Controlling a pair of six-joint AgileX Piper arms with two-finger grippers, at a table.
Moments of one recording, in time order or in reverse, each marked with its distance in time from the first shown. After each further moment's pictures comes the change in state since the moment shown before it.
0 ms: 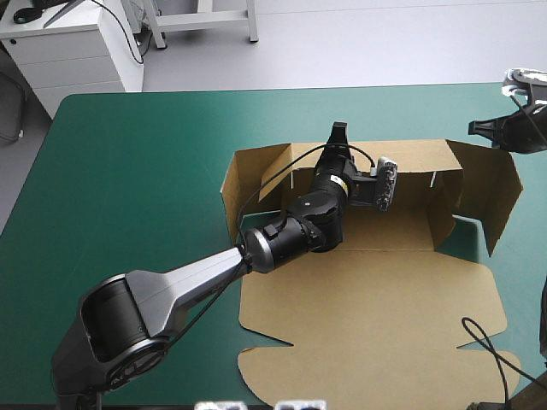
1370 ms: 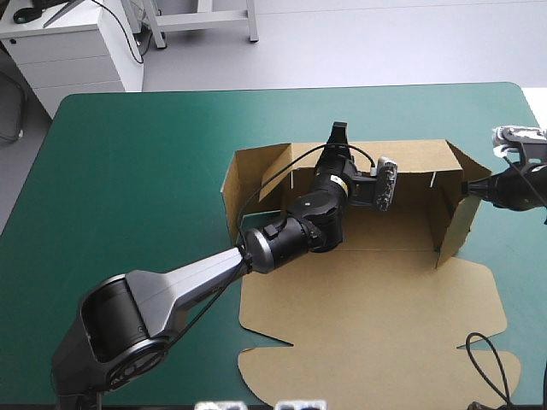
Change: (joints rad) left arm 0.000 0.000 0.001 0.002 0.005 0.000; right arm -0.043 -0.271 0.470 0.121 -0.113 -0.242
